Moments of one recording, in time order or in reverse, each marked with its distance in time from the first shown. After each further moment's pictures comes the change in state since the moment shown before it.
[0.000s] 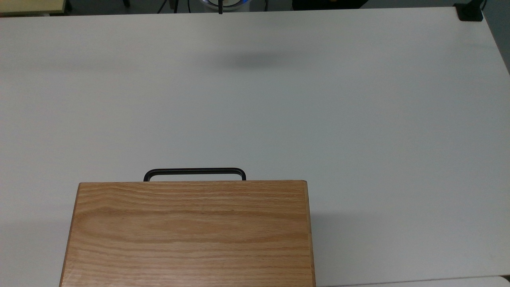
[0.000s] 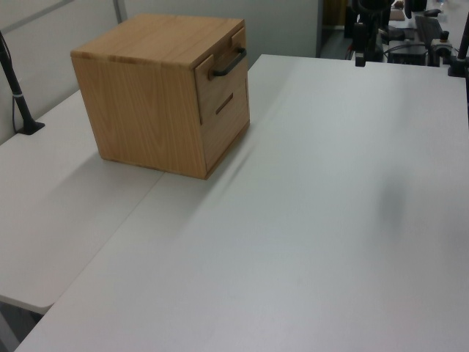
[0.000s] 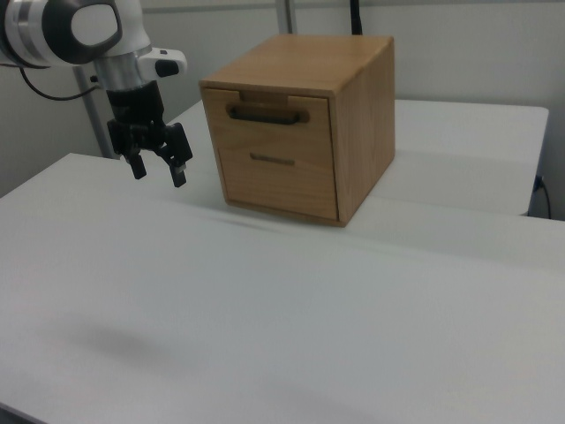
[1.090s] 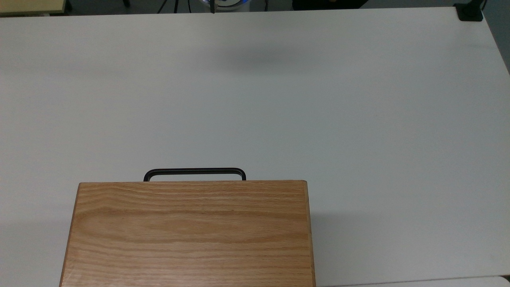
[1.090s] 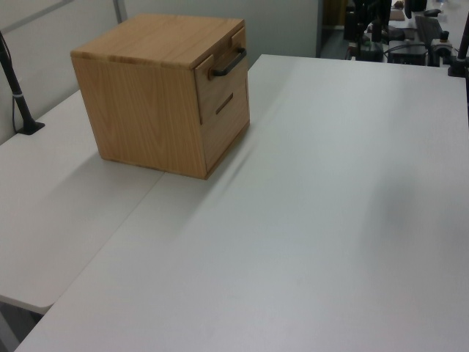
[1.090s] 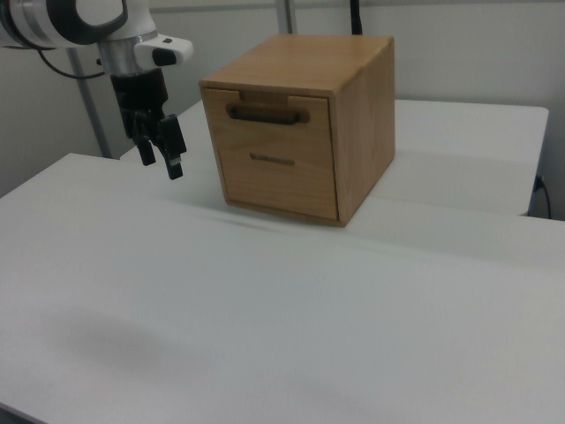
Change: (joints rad) arm -0.004 0.053 -0.011 0.116 0.001 -0.090 0.292
